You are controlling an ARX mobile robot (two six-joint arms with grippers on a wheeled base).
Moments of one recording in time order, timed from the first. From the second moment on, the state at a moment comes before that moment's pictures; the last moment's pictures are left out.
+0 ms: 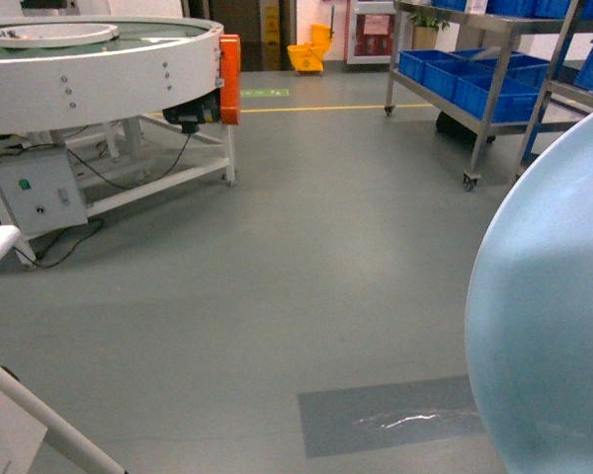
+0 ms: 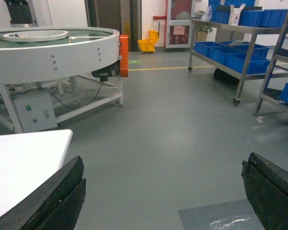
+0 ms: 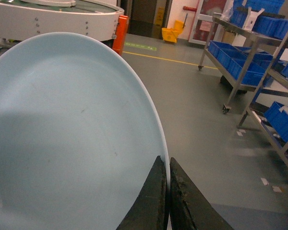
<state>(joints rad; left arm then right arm) 0.00 0.01 0.01 0.00 0.00 0.00 0.09 0.31 0.14 0.11 -0.10 -0.15</state>
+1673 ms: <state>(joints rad) 0.00 0.01 0.01 0.00 0.00 0.00 0.09 0.31 0.13 0.12 -0.11 -0.15</state>
